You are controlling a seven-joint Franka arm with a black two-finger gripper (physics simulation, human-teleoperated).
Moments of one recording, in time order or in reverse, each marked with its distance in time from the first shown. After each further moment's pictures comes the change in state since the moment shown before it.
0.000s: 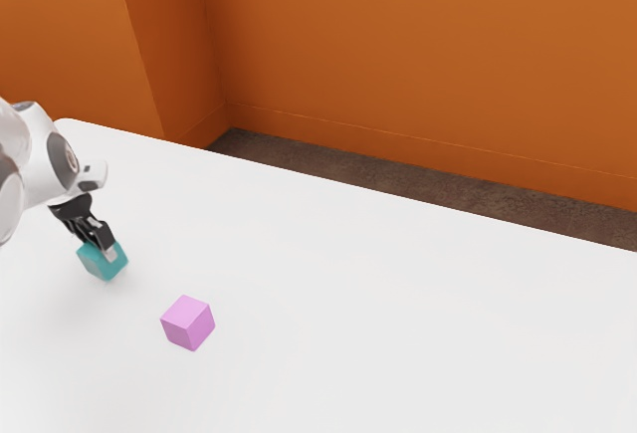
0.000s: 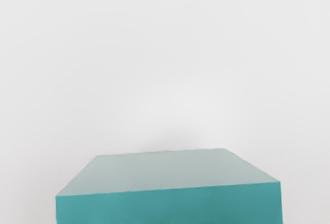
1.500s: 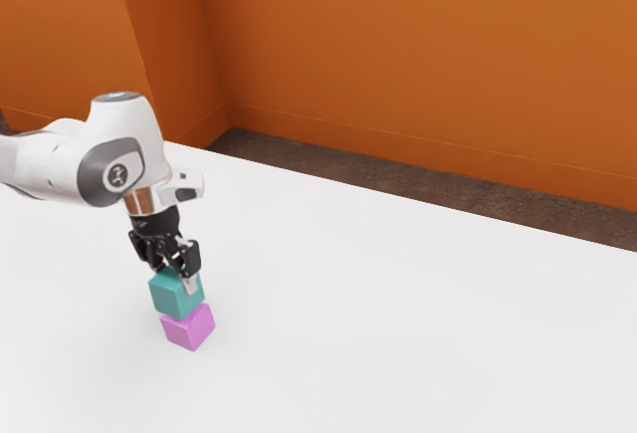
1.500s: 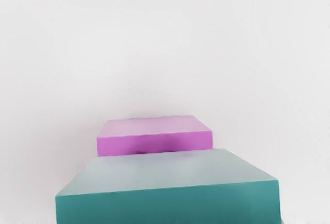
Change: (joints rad) arm -0.525 -0.487 0.049 -0.233 0.604 -0.128 -0.928
